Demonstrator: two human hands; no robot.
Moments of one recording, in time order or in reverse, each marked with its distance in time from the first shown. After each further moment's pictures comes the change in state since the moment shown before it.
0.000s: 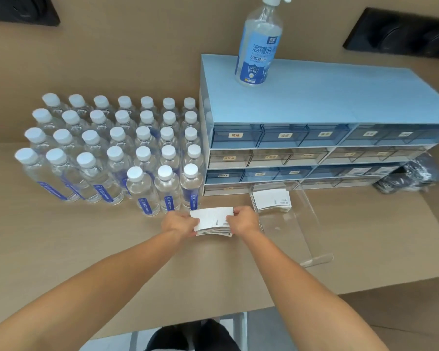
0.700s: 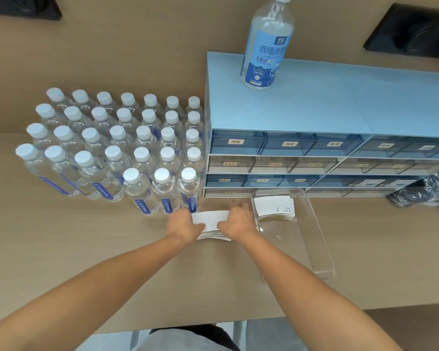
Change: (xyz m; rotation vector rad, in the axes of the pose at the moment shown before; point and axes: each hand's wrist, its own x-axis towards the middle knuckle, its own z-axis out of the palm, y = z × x) left_hand -0.019 0.020 0.011 0.777 0.040 0.294; right_hand 0.015 -0.015 -0.008 -0.463 -0.126 -0.183
